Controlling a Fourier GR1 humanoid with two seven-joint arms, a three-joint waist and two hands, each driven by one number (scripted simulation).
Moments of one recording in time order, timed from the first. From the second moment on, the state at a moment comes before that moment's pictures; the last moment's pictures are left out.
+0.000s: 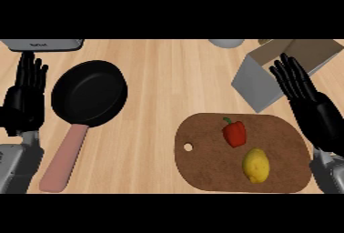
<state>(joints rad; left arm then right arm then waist) -0.29 0.41 0.02 -1.36 0.32 0.29 -0.17 -0.22 -0.43 0.12 -1.66 -0.28 0.08 -0.23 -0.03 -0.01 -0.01</state>
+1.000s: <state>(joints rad) -0.26 0.39 -0.32 -1.40 0.19 0.10 -0.04 0.08 -0.60 0.32 -1.66 0.69 -0.45 0.23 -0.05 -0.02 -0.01</state>
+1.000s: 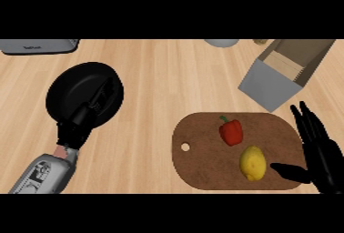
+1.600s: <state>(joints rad) -0.26 0.36 -0.36 -1.46 0.16 0.10 0.01 0.03 -0.49 0.56 -2.13 0.92 0.09 0.94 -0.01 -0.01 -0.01</state>
